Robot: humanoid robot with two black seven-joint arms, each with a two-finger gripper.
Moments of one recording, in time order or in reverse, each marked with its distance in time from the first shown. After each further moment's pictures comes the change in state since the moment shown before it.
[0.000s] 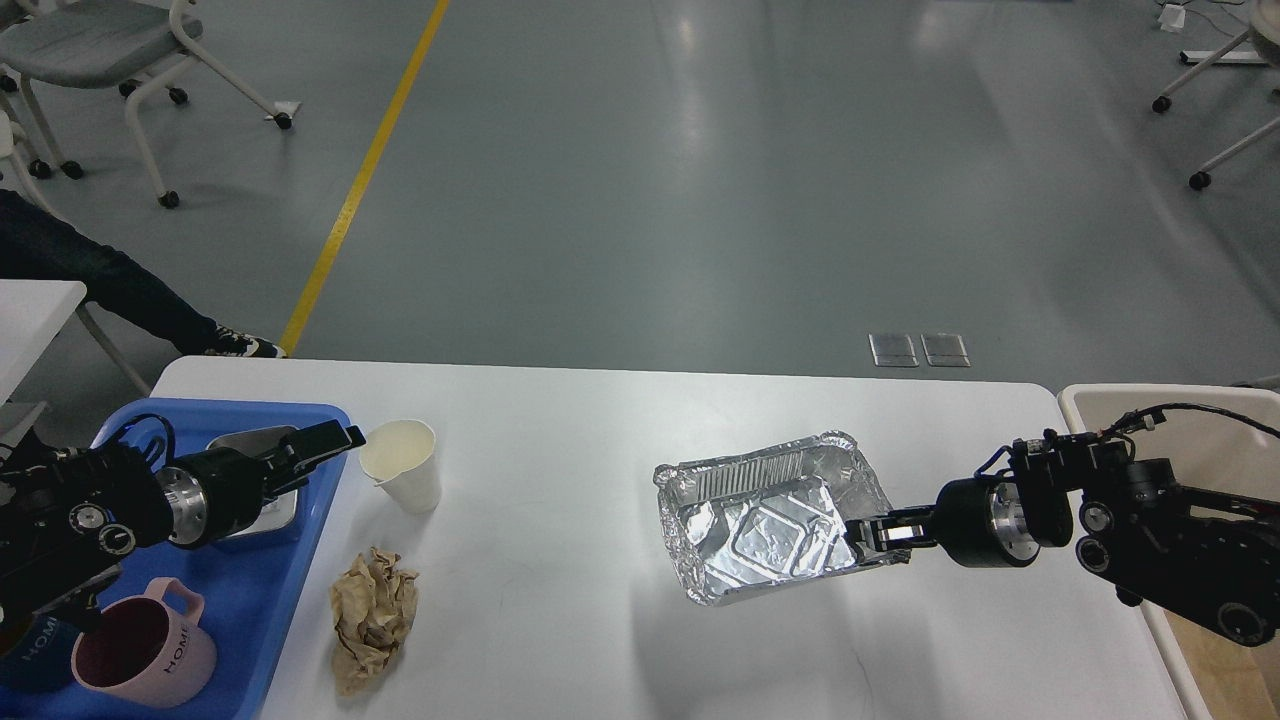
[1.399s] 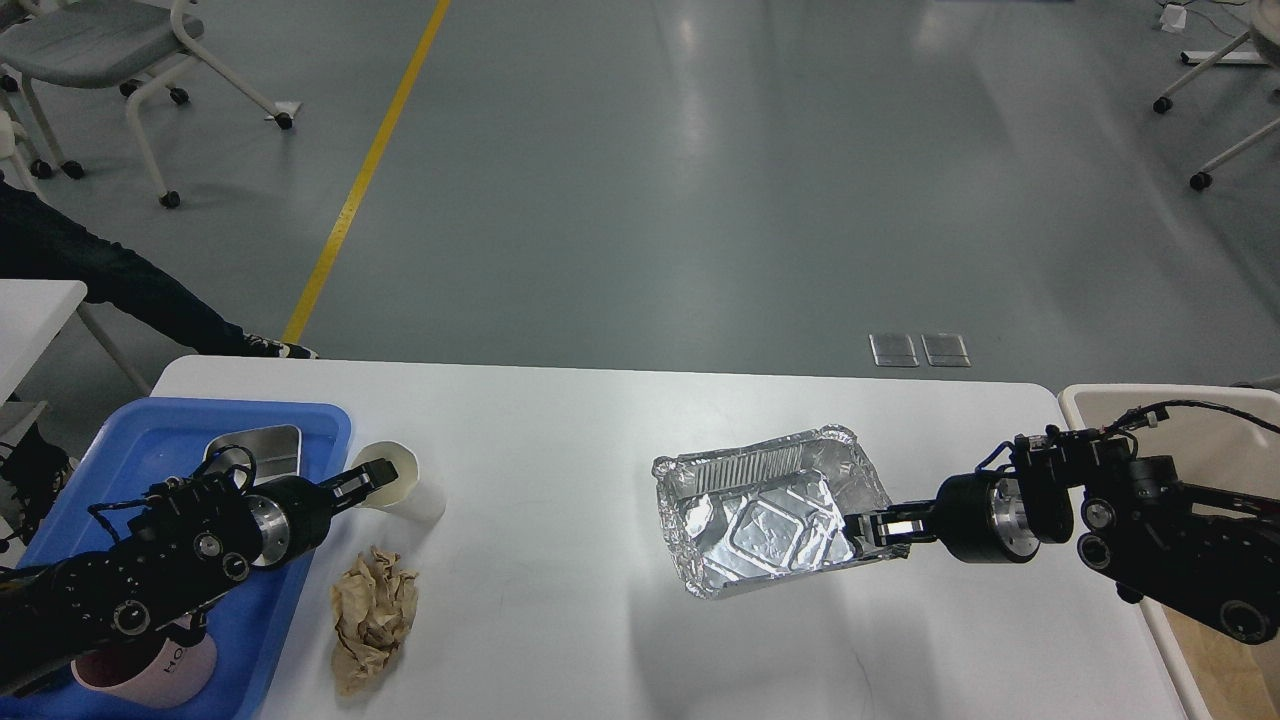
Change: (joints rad) left arm -0.071 -0.212 0.214 0.201 -0.034 0.172 0.048; right arm -0.001 -0.007 0.011 0.005 0.002 -0.005 0.004
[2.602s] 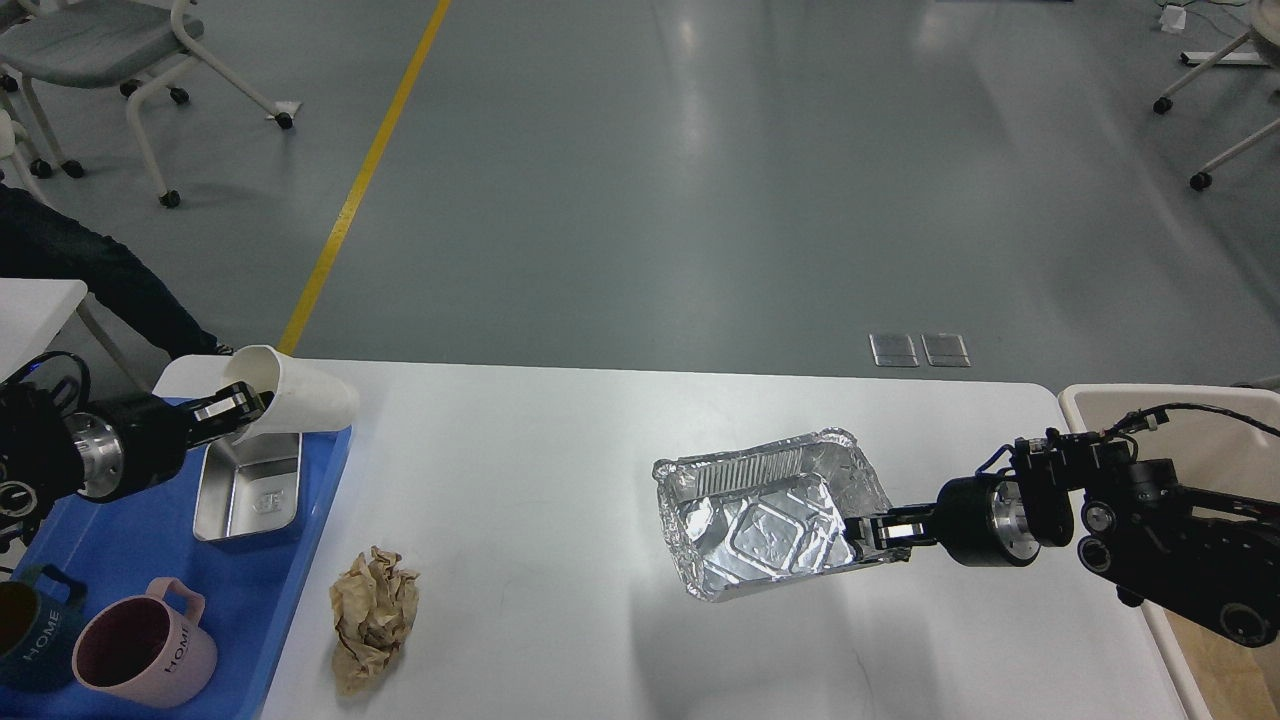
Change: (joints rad) left arm -0.142 0.527 -0.006 -0.452 -0.044 -0.113 -0.015; right arm -0.006 0.001 0.000 0.000 0.002 0.000 0.000
